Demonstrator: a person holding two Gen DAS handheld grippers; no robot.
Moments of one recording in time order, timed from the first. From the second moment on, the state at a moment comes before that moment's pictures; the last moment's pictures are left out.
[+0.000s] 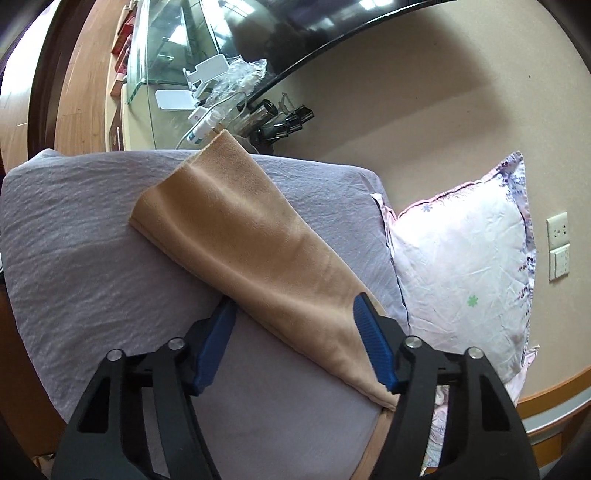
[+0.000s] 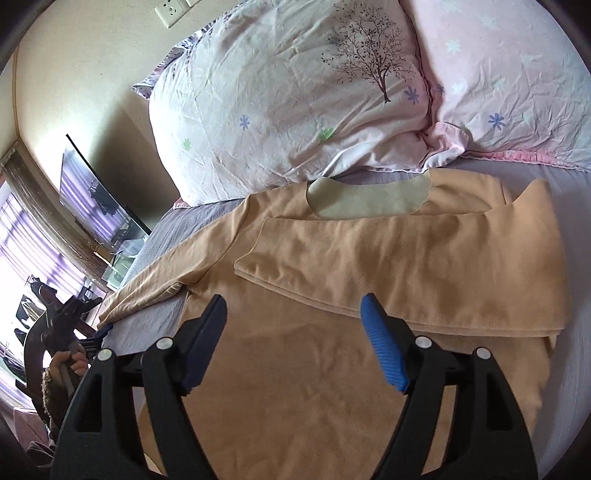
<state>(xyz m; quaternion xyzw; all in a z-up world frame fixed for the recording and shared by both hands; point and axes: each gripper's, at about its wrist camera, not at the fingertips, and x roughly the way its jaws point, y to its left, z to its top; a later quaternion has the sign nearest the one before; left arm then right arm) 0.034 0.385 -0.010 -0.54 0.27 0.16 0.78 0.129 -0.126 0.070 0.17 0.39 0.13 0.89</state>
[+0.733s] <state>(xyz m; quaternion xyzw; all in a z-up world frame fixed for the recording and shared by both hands) 0.201 -0.098 0.076 0.05 0.36 -0.22 0.91 0.089 -0.259 0.060 0.29 0.34 0.01 0.90</state>
